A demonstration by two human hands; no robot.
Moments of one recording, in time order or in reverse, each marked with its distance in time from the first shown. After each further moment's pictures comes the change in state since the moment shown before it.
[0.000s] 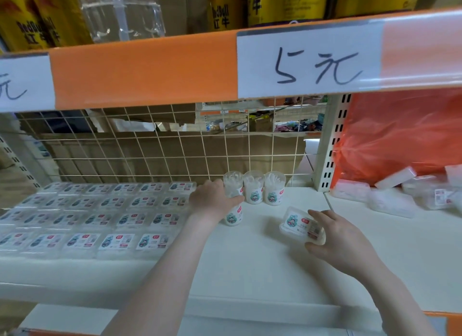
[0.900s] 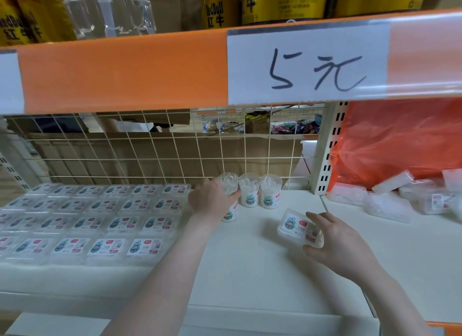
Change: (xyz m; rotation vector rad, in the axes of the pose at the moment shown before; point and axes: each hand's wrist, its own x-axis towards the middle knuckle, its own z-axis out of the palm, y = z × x) left_hand 0.015 0.013 0.011 0.002 0.105 -0.039; right_hand 0.006 0.005 -0.004 -0.014 -0.012 -0.013
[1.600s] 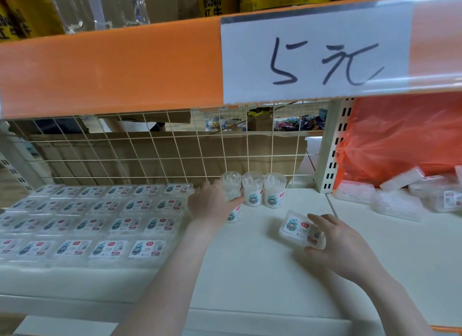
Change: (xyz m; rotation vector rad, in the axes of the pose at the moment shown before) left_hand -0.003 -0.009 0.006 -0.006 -0.032 0.023; right_hand 0.006 0.001 0.010 0.029 -0.046 0.020
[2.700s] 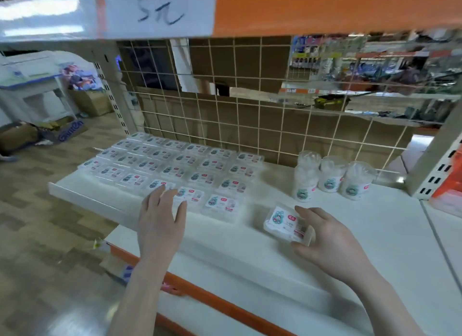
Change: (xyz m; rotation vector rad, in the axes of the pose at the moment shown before) left_hand -0.136 -0.201 -0.021 -0.126 0.339 -0.362; right_hand -0.001 -0.124 0.050 0.113 -0.082 -0.387
